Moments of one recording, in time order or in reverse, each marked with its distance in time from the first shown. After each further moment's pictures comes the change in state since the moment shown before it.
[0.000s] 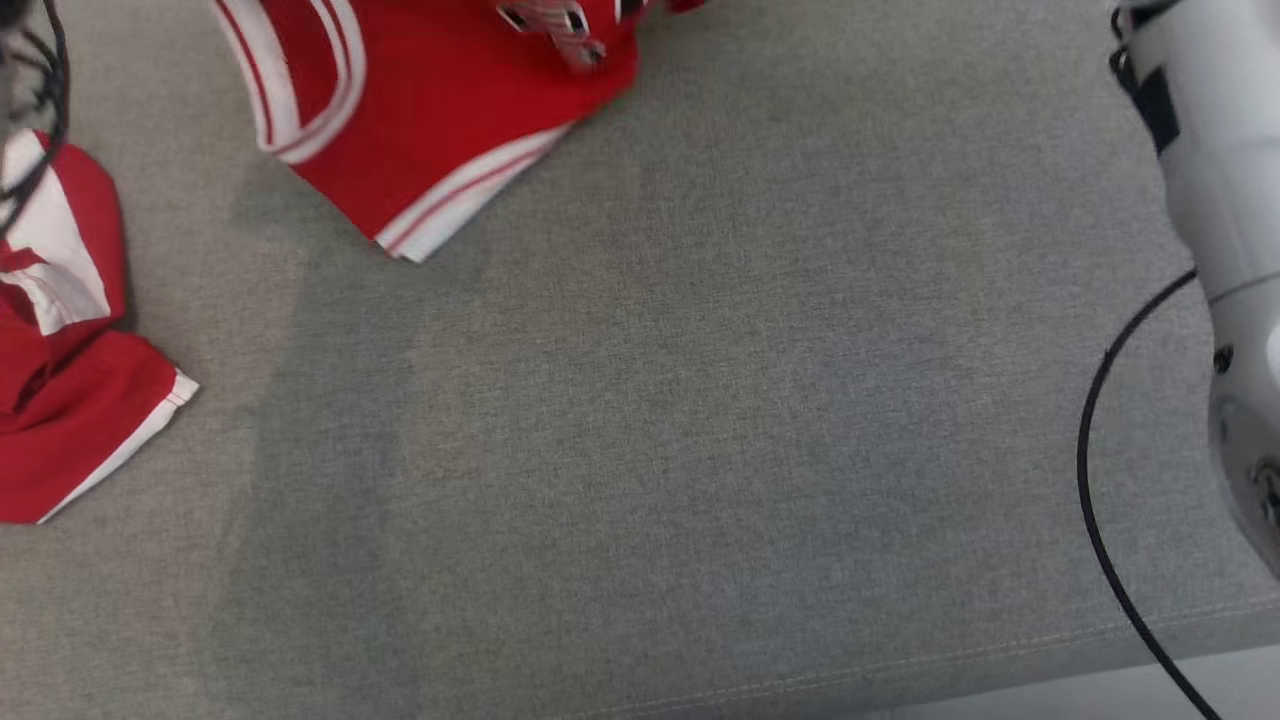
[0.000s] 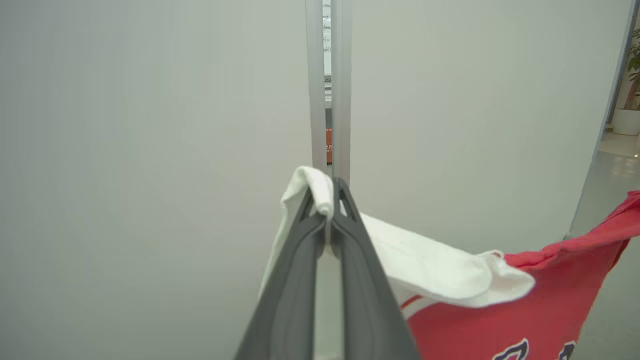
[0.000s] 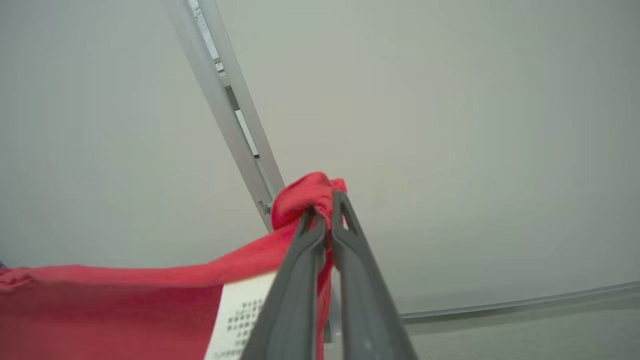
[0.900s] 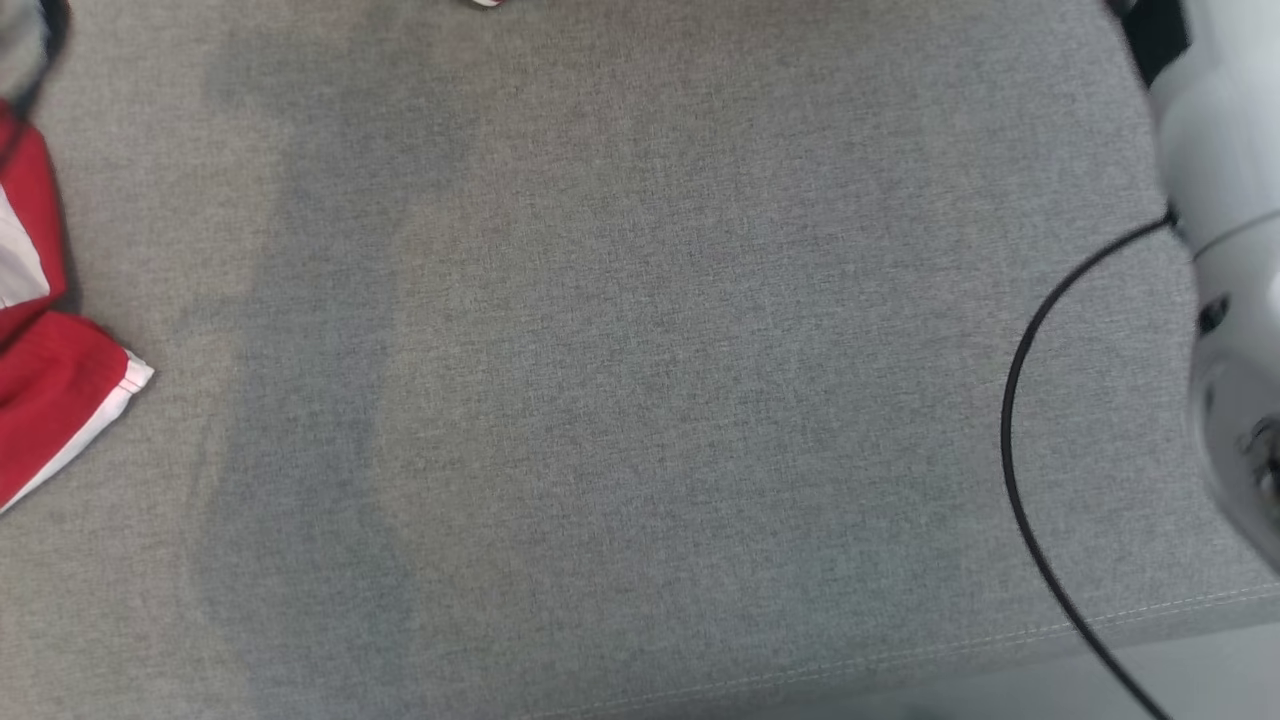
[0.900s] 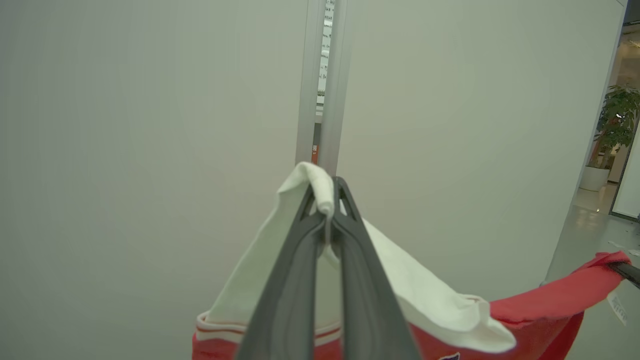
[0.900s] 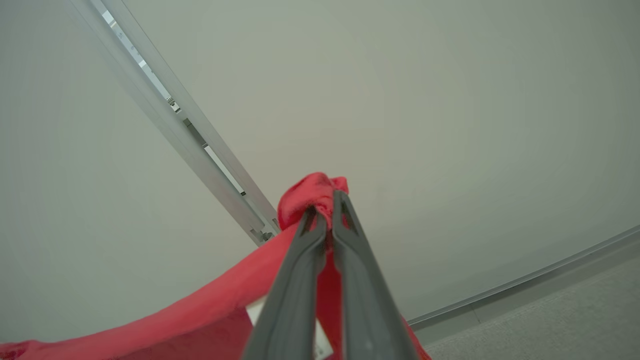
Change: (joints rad) left arm -0.194 -0.043 -0.133 0.176 -0.179 0.000 -0.220; right arm -0.164 0.071 -0.140 0.187 0.084 0.000 -0.145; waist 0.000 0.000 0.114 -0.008
